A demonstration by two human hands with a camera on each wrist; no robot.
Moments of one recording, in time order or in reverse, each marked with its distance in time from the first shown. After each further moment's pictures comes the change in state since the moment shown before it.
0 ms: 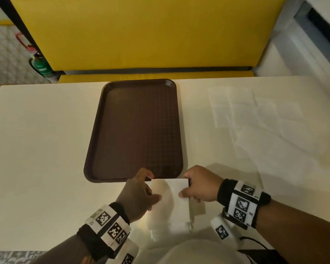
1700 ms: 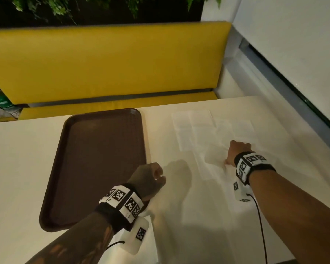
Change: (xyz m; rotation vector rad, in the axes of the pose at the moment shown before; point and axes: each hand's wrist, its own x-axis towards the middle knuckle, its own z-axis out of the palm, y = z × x) left_hand 0.111 0.105 0.030 0.276 0.049 0.382; right_hand 0.010 0.137 -0.200 -0.496 0.601 0.756
